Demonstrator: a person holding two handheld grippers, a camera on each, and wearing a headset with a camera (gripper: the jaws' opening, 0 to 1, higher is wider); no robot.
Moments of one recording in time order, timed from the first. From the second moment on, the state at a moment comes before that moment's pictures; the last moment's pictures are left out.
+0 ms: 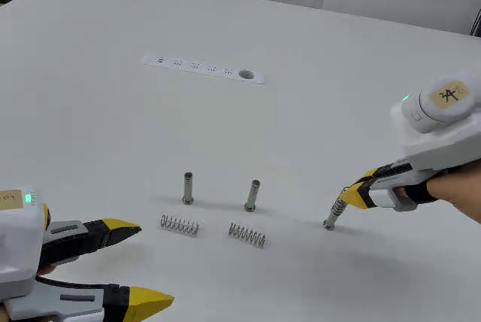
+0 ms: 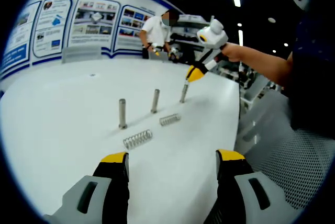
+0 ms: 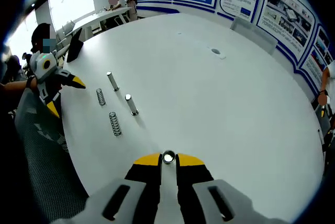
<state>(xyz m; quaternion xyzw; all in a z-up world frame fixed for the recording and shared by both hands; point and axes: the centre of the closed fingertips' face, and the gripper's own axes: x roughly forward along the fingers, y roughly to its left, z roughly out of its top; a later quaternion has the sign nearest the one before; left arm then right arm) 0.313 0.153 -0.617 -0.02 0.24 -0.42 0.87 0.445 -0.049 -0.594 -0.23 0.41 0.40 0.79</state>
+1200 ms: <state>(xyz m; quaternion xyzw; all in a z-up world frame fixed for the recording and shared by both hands) 0.313 0.155 -0.619 -0.02 0.24 -0.42 0.87 0.458 -0.033 -0.618 -0.23 0.41 0.40 0.79</state>
